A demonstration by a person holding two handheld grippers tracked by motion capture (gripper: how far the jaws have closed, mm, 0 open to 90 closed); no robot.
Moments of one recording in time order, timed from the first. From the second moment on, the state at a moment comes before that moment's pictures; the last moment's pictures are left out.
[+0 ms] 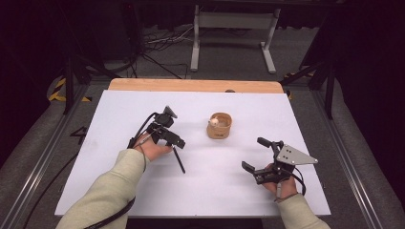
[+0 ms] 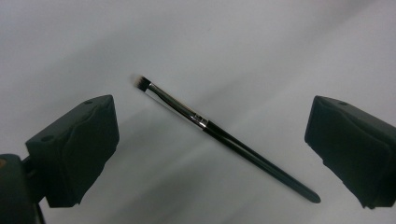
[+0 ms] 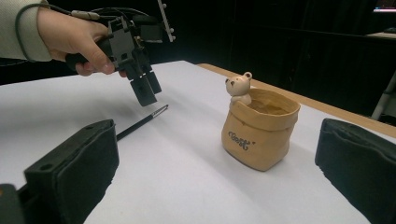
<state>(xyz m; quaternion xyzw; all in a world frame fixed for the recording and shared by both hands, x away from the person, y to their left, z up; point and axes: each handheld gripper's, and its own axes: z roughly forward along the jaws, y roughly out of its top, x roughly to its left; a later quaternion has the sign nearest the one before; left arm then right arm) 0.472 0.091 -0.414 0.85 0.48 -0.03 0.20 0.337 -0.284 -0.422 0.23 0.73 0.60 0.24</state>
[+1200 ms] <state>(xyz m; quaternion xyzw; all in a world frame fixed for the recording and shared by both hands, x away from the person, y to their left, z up) 0.468 0.081 -0.431 0.85 0.49 -0.01 0.16 0.337 -0.283 -0.422 0.24 0.72 0.61 0.23</state>
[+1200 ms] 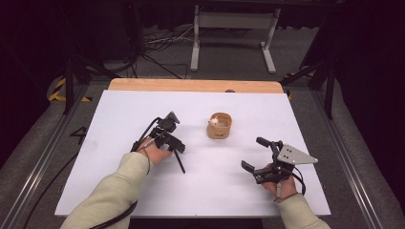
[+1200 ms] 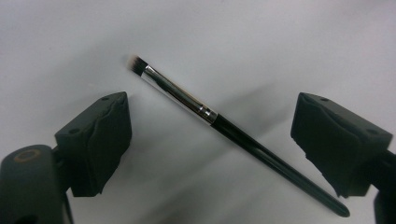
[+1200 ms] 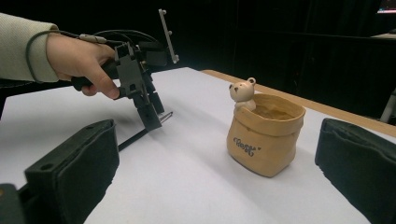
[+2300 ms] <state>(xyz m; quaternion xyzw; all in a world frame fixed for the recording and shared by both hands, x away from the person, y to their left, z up) 0.460 0.070 -0.425 0.86 0.50 0.04 0.10 0.336 -0.284 -0.420 0.23 0.71 0.62 0.23</state>
